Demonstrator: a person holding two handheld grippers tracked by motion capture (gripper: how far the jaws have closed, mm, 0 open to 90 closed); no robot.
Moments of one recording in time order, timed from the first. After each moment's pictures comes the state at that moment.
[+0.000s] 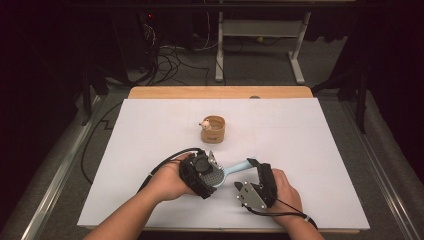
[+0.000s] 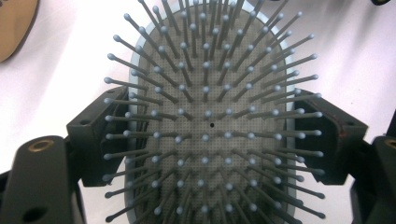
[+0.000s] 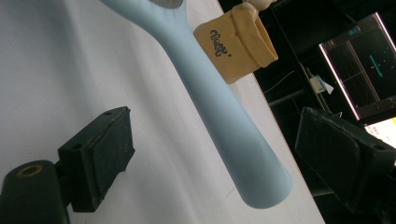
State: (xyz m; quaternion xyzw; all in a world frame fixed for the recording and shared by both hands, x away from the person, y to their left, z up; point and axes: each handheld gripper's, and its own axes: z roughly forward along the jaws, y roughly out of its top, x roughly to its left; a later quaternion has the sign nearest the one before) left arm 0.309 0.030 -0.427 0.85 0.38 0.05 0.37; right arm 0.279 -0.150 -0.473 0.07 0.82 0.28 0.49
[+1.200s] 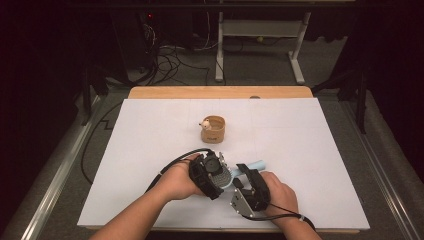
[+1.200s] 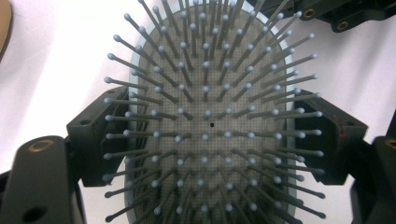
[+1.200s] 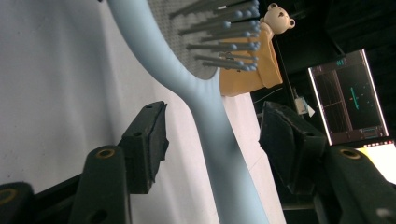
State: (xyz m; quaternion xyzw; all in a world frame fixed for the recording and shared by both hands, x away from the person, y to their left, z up) left arm 0.311 0.007 -0.430 0.86 0.37 0.05 0.35; right arm 0.273 -0.135 -0.480 -0.02 0.82 0.22 0.53
